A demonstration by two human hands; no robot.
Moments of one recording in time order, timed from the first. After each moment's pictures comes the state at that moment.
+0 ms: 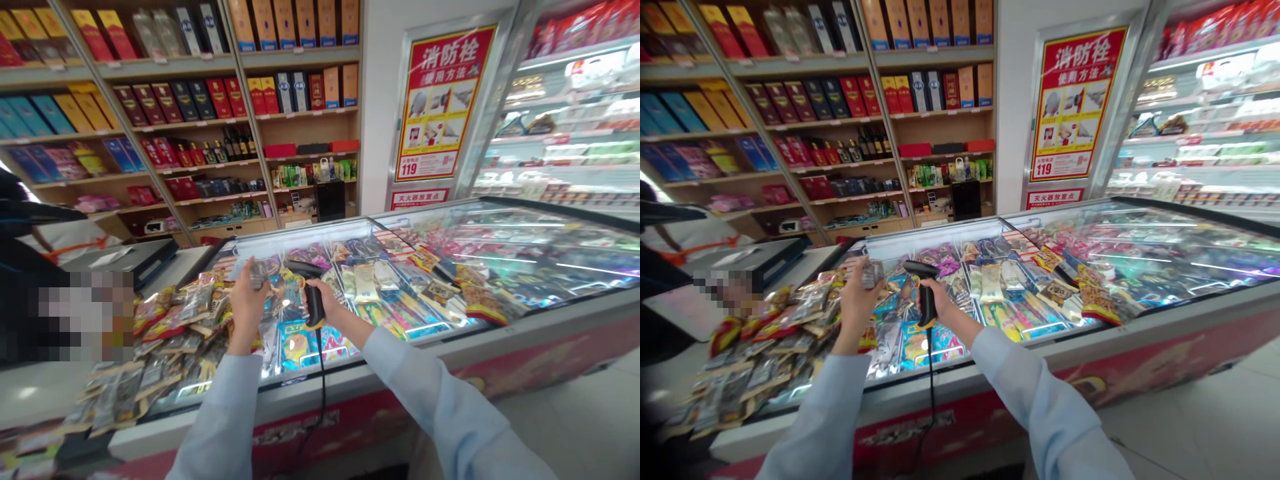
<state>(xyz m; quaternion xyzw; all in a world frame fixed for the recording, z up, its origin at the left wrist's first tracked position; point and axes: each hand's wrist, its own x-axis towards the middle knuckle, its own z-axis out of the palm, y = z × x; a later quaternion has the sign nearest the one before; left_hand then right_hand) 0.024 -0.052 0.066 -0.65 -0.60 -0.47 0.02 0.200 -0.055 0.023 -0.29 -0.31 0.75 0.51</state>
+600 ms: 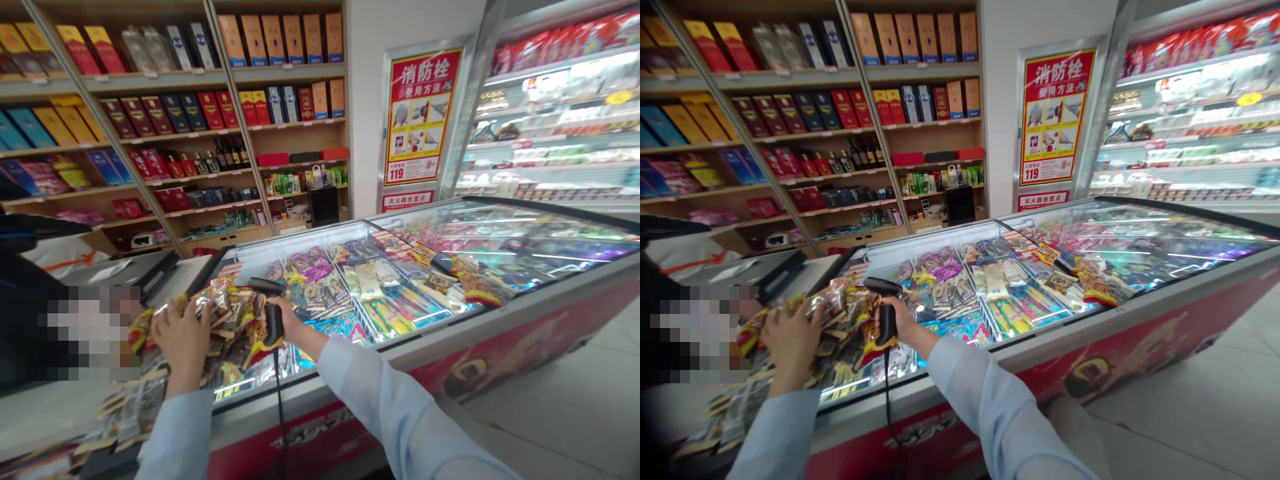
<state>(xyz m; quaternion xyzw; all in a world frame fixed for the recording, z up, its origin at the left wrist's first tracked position) -0.122 -0.068 0.051 -0.60 -0.68 -0.38 0.20 0.067 -0.042 0.000 -0.22 -0.28 0.81 0.47</state>
